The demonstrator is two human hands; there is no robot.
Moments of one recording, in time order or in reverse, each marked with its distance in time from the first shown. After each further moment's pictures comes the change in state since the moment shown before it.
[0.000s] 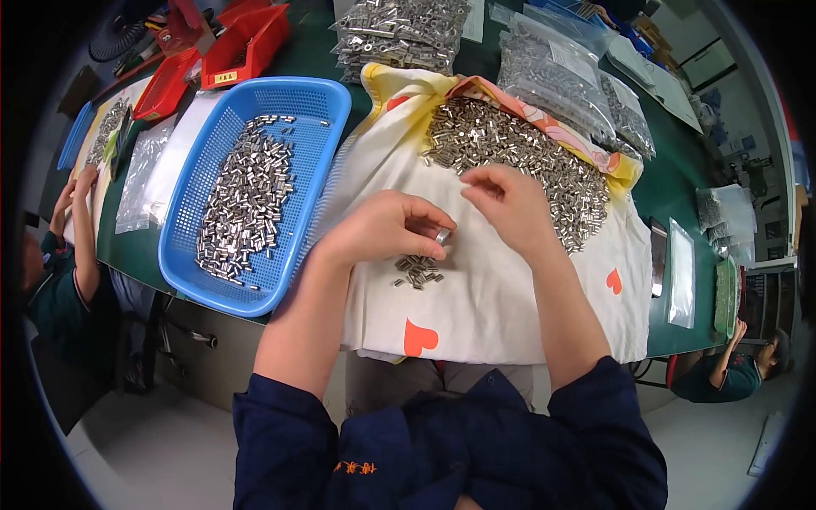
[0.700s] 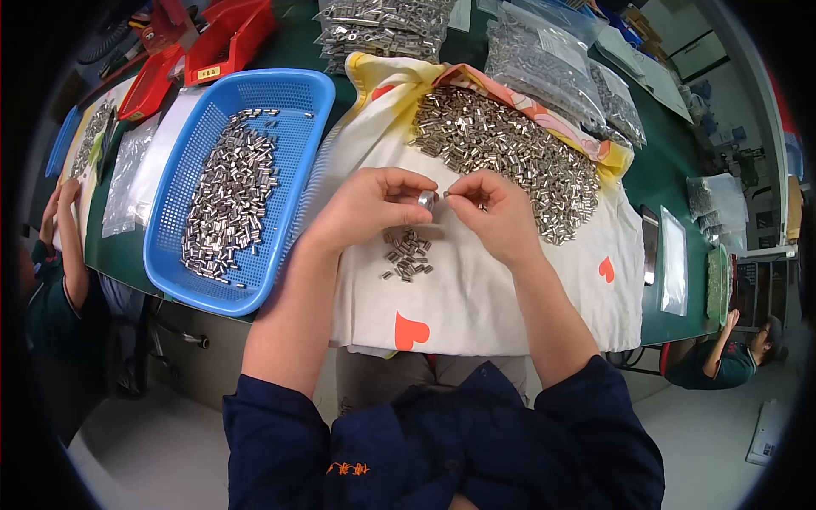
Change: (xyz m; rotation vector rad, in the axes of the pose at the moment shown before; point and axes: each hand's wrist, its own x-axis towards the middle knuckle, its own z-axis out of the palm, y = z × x) left_hand 0.005 -0.006 -0.001 -0.251 0.157 0.007; right_hand -0.022 0.001 0.017 0.348 0.030 0.043
